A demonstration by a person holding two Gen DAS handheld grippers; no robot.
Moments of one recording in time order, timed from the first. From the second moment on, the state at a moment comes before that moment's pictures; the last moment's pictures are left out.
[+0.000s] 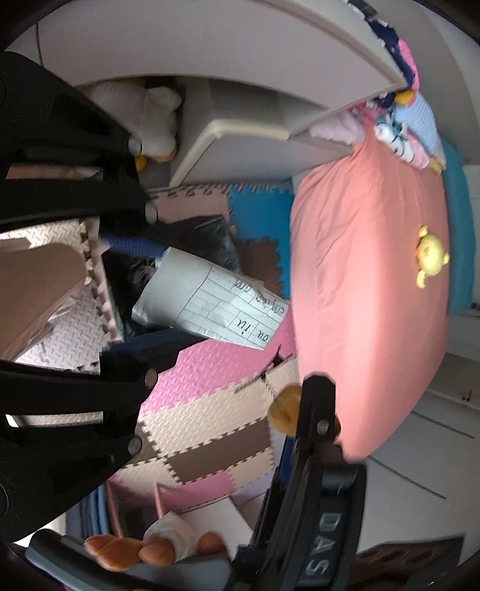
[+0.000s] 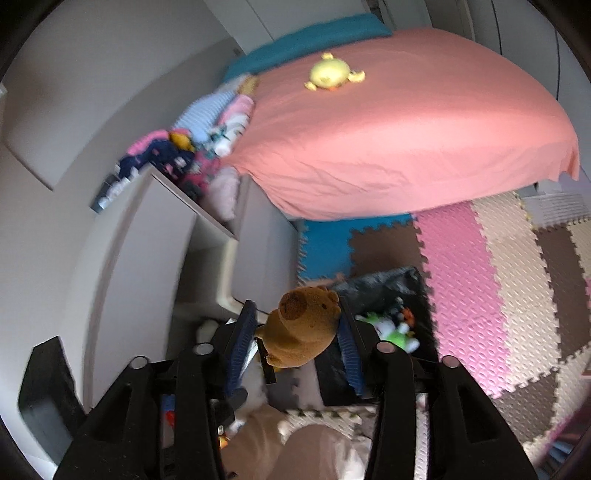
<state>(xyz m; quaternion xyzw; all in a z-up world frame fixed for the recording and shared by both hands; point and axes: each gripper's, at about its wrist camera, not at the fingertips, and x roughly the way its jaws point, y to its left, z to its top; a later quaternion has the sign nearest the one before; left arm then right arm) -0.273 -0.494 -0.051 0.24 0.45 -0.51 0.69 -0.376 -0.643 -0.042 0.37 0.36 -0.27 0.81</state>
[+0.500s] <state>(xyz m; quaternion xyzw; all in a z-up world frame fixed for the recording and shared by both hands) -0.263 -0.485 -0.043 0.25 0.43 -0.47 0.73 -0.381 -0.658 -0.050 0.36 0.36 -0.32 0.80</state>
